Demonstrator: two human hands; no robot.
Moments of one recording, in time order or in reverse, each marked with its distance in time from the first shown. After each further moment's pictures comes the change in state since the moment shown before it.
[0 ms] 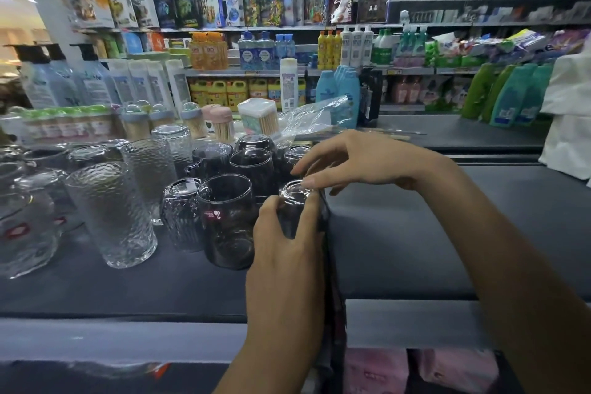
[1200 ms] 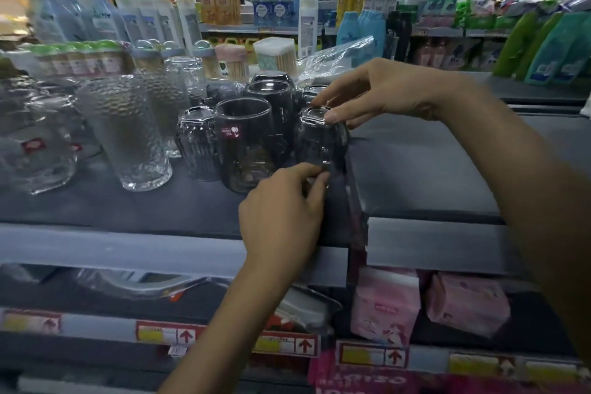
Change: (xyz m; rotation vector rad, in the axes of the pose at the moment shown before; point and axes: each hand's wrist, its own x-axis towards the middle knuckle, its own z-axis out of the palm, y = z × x) left_hand -0.003 -0.036 0.009 -0.091 -0.068 -0.192; right_hand 0.012 0.016 0.006 -0.036 0.007 0.054
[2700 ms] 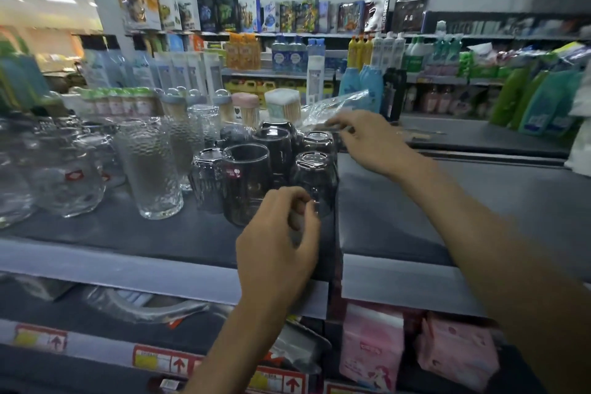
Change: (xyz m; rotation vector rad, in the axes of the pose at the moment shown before) left_hand -0.017 0.011 0.002 -0.169 0.352 0.247; right_hand 0.019 0.025 0.012 -0.402 0.501 -0.103
